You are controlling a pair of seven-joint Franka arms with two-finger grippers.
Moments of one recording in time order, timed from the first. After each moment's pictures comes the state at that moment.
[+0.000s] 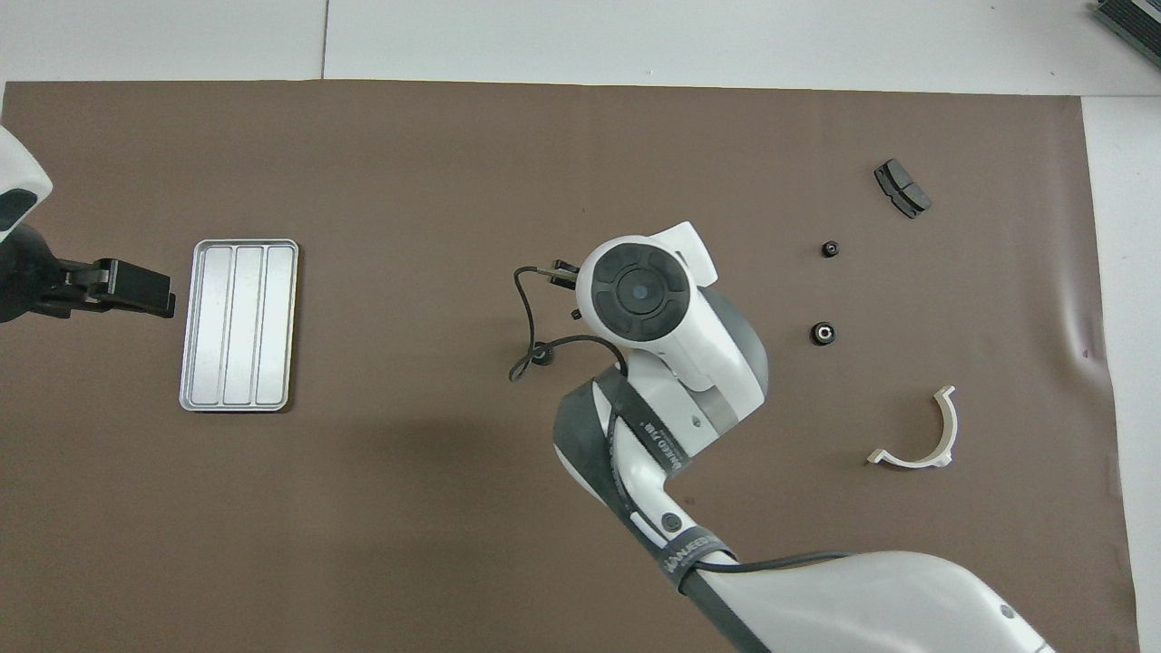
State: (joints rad) left arm -0.09 -0.04 0.02 -1.66 -0.02 1.60 -0.01; right arm 0.58 0.37 -0.08 -1.68 -0.12 2.23 0.89
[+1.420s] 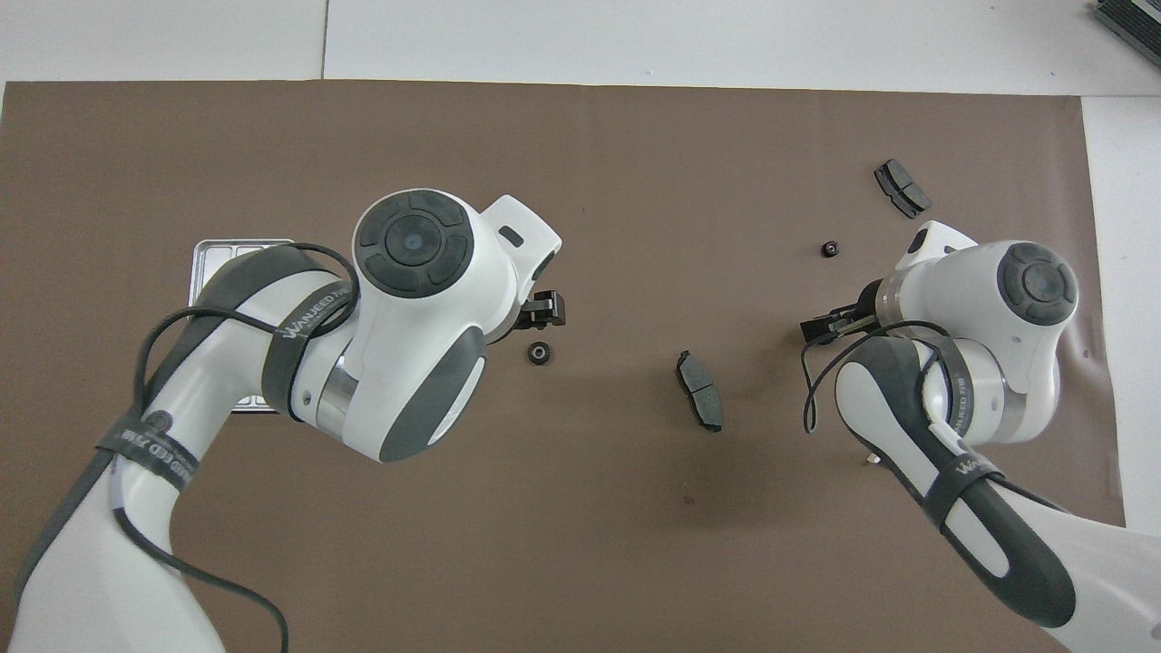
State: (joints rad) left arm -0.60 0.25 0.01 -1.73 -0.03 2.03 -0.58; right arm 0.14 0.20 -0.07 -2.16 0.08 2.45 -0.29
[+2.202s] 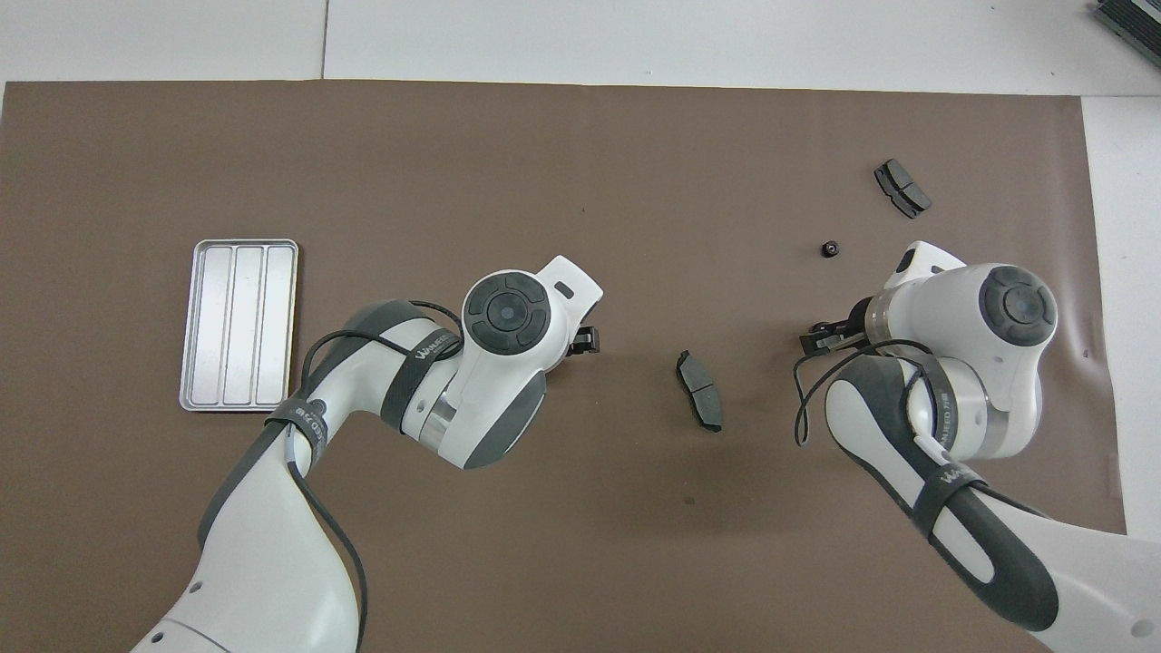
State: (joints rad) left arm -0.67 0.39 0.01 -1.86 -0.03 2.31 -0.63; right arm 0.14 0.20 -0.07 -2.22 0.09 2.49 -0.28
